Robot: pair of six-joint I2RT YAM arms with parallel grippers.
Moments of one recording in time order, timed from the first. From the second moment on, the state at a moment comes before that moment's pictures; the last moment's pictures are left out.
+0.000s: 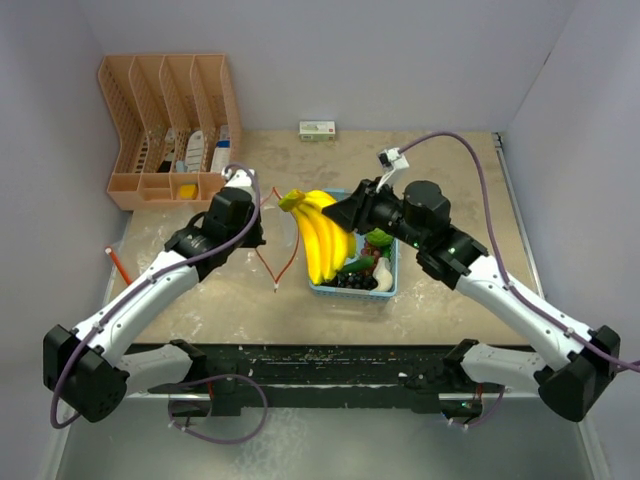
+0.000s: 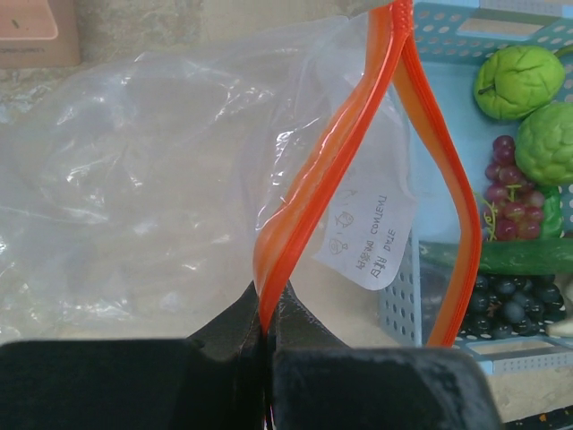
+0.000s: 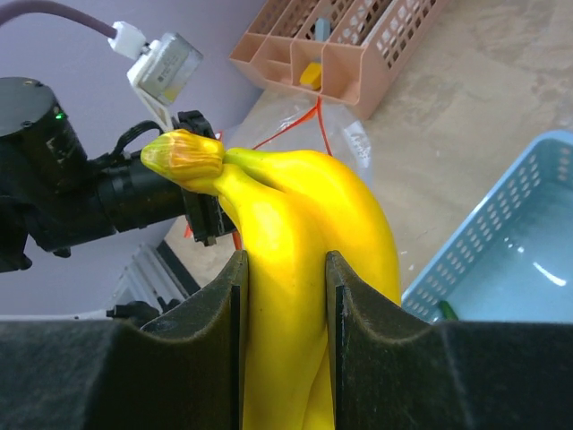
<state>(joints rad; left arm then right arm) -0.54 1.15 0.98 -0.50 -0.23 -0.43 0.69 1.11 1.06 -0.09 -0.14 0.55</state>
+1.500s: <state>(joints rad) -0.54 1.05 0.88 -0.30 -0.10 -0.47 0.77 1.43 0.97 0.01 -0.02 0.86</state>
